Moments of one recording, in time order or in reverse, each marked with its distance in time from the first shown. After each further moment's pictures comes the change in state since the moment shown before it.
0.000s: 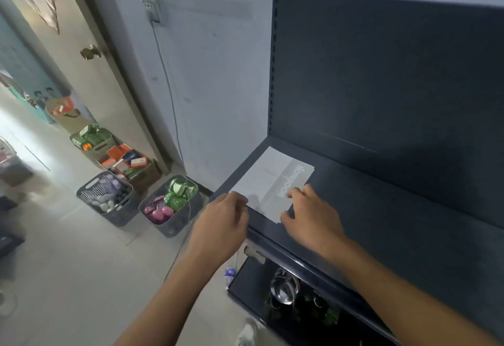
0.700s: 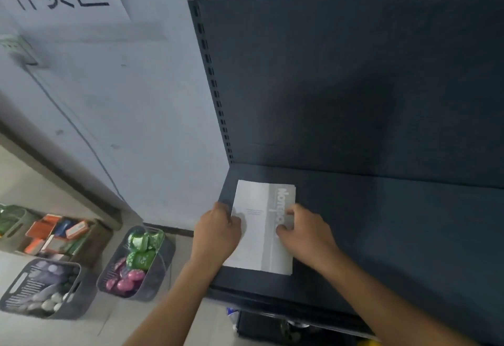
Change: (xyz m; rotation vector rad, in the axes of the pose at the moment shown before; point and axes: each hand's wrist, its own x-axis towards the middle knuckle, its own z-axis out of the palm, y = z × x) left_hand 0.160 -0.034 0.049 0.062 -0.286 -0.052; right_hand 0.068 -0.001 0.022 0.365 0.105 0.470
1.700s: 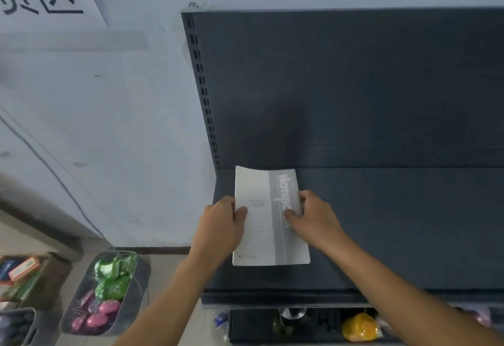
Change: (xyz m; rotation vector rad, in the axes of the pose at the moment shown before) left_hand 0.007 0.004 -0.031 -0.067 -0.104 0.290; right_hand -0.015 -0.018 -0.015 0.169 0.165 0.201
